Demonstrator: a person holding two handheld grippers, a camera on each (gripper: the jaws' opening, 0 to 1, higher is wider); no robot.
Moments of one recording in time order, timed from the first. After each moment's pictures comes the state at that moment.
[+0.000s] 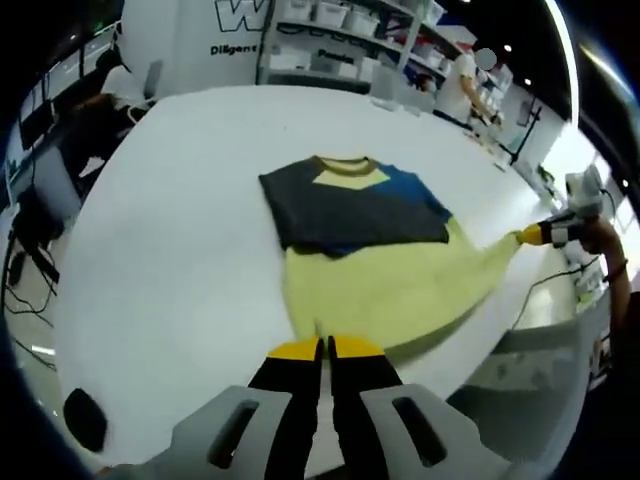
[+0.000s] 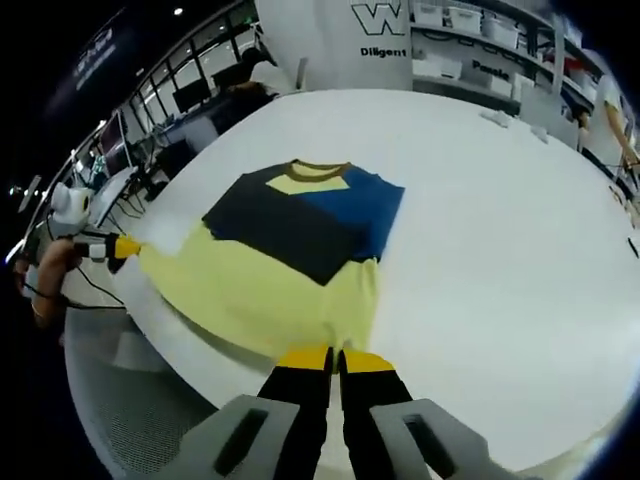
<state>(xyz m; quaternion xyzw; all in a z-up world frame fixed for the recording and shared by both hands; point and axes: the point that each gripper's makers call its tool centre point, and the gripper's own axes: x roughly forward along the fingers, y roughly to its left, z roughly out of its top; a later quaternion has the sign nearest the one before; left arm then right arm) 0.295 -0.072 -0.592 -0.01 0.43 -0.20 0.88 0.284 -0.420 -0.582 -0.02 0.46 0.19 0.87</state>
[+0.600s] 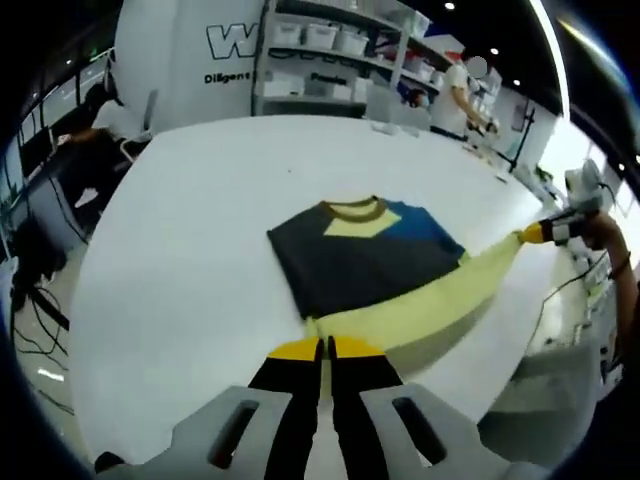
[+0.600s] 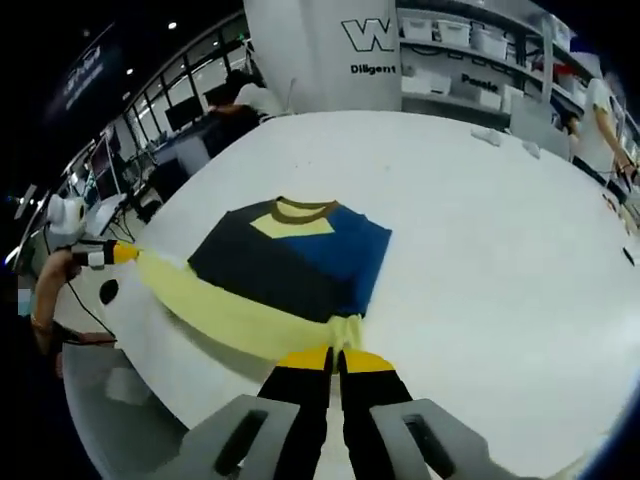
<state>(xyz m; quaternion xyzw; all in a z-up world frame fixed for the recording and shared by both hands) 0.360 -0.072 -0.565 0.00 0.38 -0.21 0.90 0.338 -0.422 -0.561 -0.01 0.43 0.17 0.89</state>
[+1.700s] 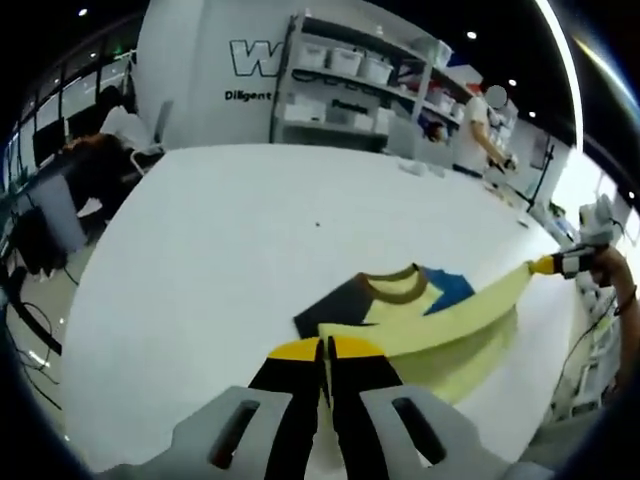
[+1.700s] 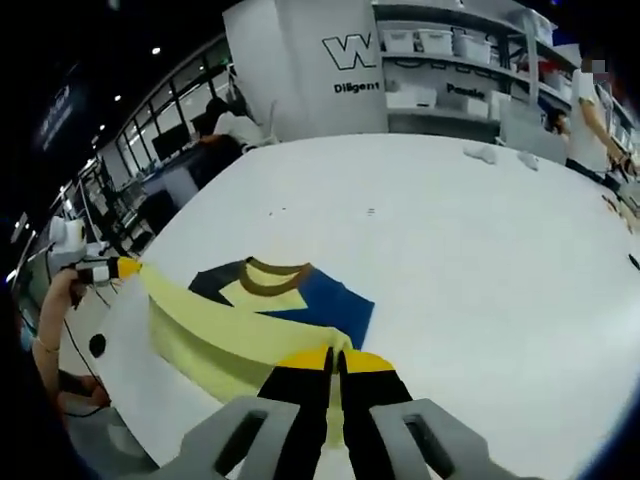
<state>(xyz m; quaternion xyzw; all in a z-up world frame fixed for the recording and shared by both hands) 0.488 -0.076 -0.559 -0.03 0.34 -0.18 0.92 0.449 -0.429 -0.556 0.03 0.40 0.14 0.91</state>
